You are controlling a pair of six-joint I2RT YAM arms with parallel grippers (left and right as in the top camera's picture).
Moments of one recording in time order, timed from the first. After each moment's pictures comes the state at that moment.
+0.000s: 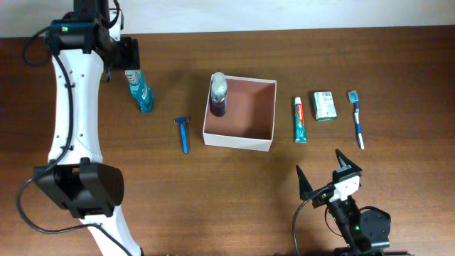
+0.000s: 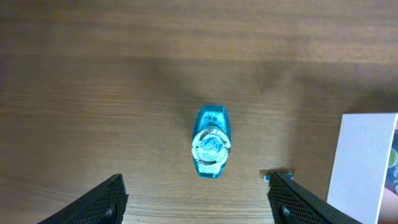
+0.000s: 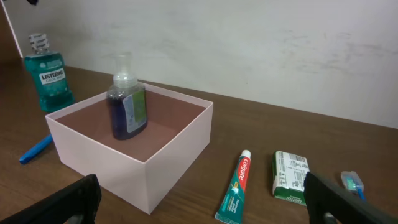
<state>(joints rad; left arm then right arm) 0.02 2.07 2.26 -1.27 -0.05 0.00 0.05 0.01 0.01 -0.05 -0.28 -0.07</state>
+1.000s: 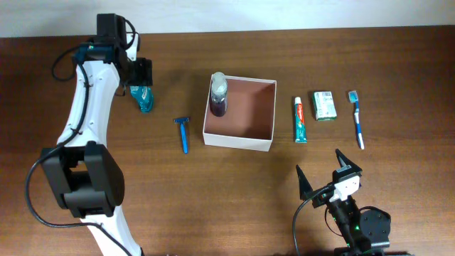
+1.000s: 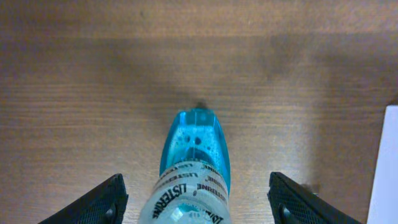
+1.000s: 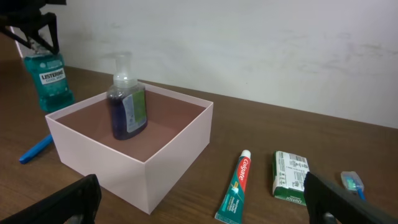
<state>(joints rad) 0.01 2.07 1.90 -0.96 -0.03 0.03 0.05 0.01 0.01 -0.05 -0.28 -0.07</state>
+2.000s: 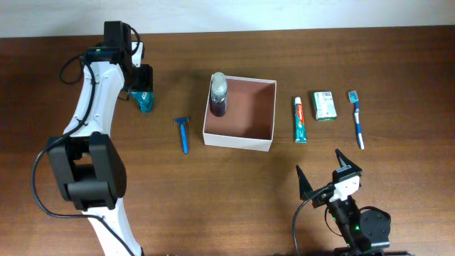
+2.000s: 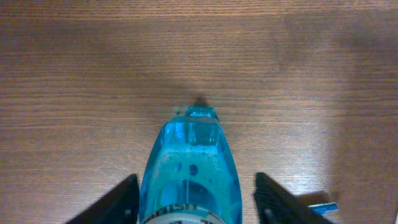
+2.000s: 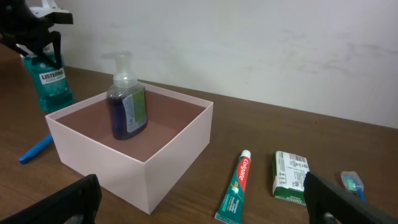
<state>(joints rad) 0.01 2.14 1.89 -0.93 -0.03 0.04 0.05 0.01 0.01 -0.05 -0.28 -0.07</state>
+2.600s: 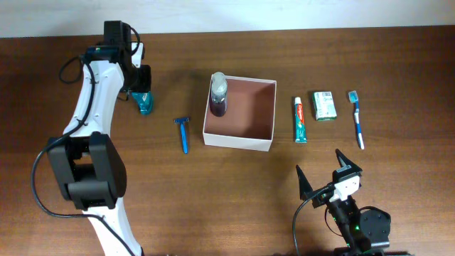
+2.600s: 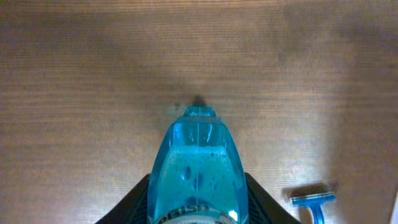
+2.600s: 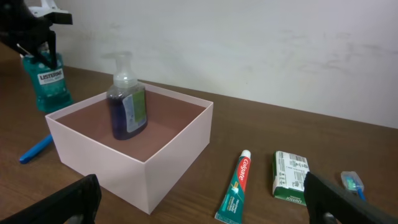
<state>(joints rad) 0.01 2.14 1.91 -0.98 -0.03 0.05 0.05 0.01 0.01 -0.05 -0.28 -0.07</state>
